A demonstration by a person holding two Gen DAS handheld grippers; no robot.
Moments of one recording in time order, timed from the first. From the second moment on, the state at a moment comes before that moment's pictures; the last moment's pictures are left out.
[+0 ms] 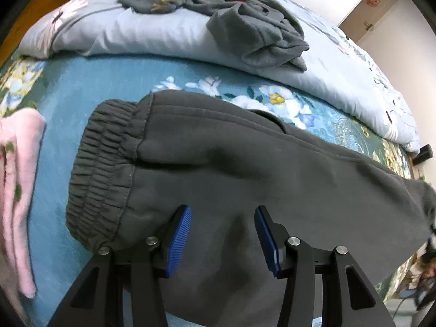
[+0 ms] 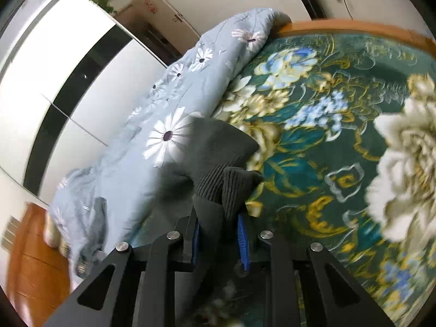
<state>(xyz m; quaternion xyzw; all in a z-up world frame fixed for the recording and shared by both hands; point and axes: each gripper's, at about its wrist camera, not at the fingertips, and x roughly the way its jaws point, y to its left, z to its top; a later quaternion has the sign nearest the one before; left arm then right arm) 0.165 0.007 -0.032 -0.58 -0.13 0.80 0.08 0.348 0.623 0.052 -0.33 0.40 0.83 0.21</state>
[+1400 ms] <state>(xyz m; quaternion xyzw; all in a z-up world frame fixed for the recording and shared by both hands) 0.154 -0.009 -0.031 -0.58 -0.19 0.78 0.11 0.266 0.249 0.030 -0.47 -0.11 0.87 -0.03</state>
